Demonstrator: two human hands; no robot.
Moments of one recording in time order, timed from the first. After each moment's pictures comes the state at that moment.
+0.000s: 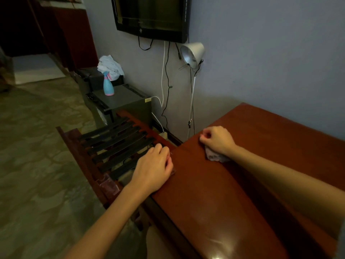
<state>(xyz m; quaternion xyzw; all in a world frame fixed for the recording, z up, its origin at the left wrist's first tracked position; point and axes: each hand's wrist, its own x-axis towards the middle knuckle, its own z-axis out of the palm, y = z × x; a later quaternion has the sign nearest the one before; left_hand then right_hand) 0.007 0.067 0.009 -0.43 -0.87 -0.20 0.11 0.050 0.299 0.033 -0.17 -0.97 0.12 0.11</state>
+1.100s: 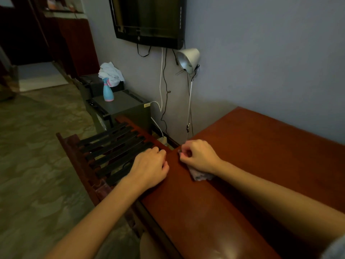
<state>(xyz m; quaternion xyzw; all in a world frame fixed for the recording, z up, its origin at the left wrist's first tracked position) 0.004 0.086 0.029 -0.44 -0.89 -0.11 0.09 0.062 0.265 0.025 -0.02 -0.99 0.12 0.11</state>
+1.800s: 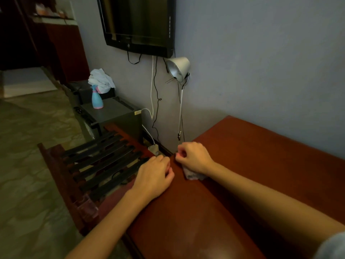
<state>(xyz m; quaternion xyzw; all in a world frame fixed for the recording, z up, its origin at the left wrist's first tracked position) 0.002 0.135 0.013 -0.45 -0.87 -0.18 0.10 0.042 0.303 0.028 -0.08 -0.98 0.10 0.13</state>
